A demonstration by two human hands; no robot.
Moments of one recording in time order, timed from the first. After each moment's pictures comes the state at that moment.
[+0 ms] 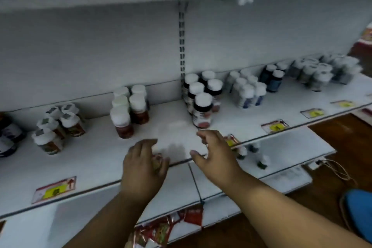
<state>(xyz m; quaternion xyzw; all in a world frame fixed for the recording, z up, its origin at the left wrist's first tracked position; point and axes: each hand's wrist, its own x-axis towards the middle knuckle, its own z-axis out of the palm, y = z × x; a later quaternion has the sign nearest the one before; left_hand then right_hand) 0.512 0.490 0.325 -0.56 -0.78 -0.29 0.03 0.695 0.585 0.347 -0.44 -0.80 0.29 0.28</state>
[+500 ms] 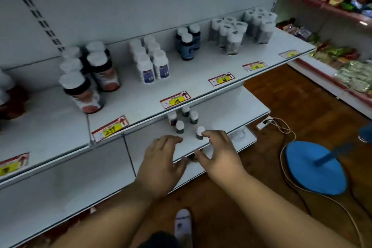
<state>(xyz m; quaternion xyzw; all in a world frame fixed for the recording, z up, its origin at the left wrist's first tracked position) 0.818 0.590 0.283 -0.70 -0.67 -0.22 -0.13 0.994 0.638 0.290 -0.57 -0.73 0.29 0.23</state>
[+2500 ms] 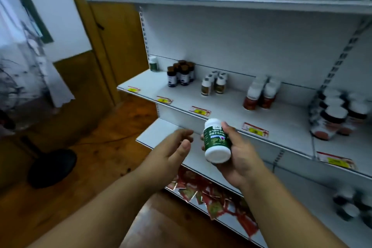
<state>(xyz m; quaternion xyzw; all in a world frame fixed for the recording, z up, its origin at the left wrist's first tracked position) 0.600 0.190 0.409 -0.30 -0.81 -0.49 -0.15 0.663 0.361 0.423 -0.22 -0.42 0.88 0.05</state>
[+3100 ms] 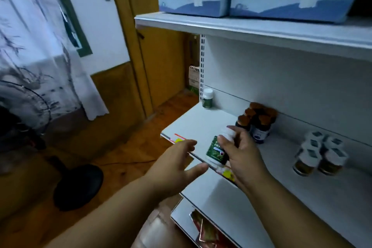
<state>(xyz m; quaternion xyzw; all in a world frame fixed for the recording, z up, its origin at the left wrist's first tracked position) 0.224 0.125 0.415 -0.25 -0.90 -0.34 -0.11 0.254 0.304 0.412 -0.18 -0.60 0.77 0.10</state>
